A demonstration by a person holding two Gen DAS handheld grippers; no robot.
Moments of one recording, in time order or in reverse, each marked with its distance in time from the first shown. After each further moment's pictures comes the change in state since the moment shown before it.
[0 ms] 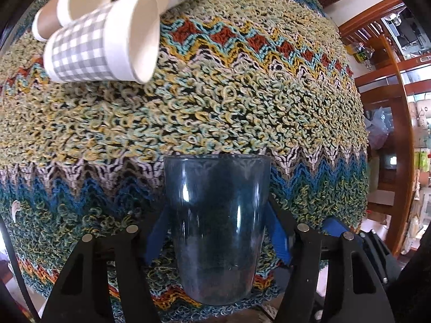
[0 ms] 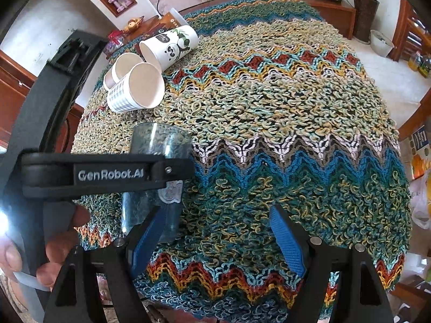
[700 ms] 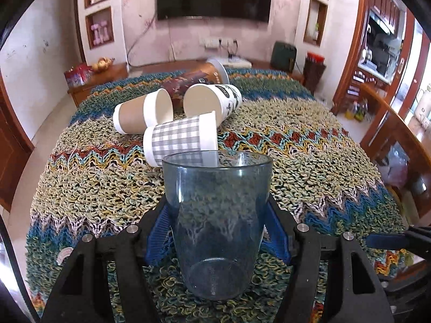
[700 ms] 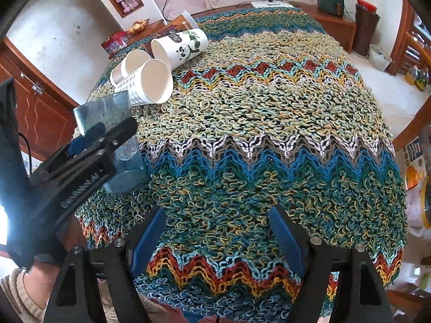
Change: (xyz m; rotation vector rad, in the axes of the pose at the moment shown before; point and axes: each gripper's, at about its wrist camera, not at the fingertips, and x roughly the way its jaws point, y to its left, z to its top) left arm -0.052 0.038 -0.080 0.139 -0.714 0.142; right arm -0.006 0.020 -0.015 -0.054 -0.058 -0.045
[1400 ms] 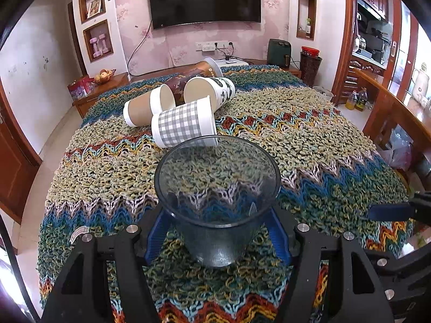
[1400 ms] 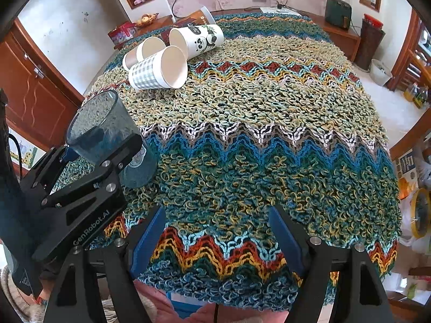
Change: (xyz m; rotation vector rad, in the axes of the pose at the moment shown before) left arm -0.029 -0.013 -0.033 0.089 -0.010 0.046; right arm -0.010 0.020 -0.021 -0.076 -0.011 -0.054
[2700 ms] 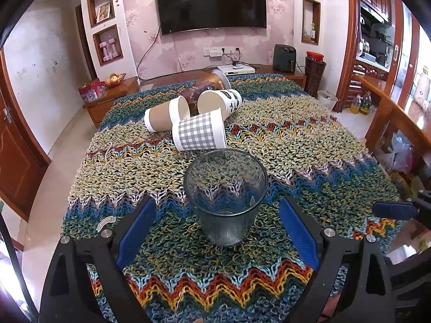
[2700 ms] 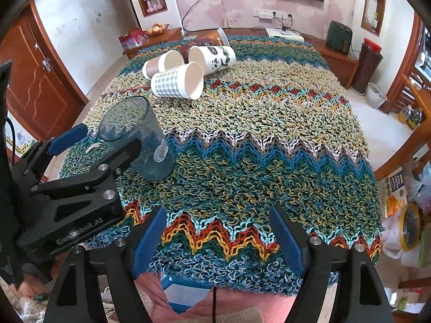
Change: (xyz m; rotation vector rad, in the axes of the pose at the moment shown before) left arm -0.053 0.005 0.001 -0.025 -0.022 0.038; right arm -0.046 0.024 -0.022 -0.070 -0.104 -0.040
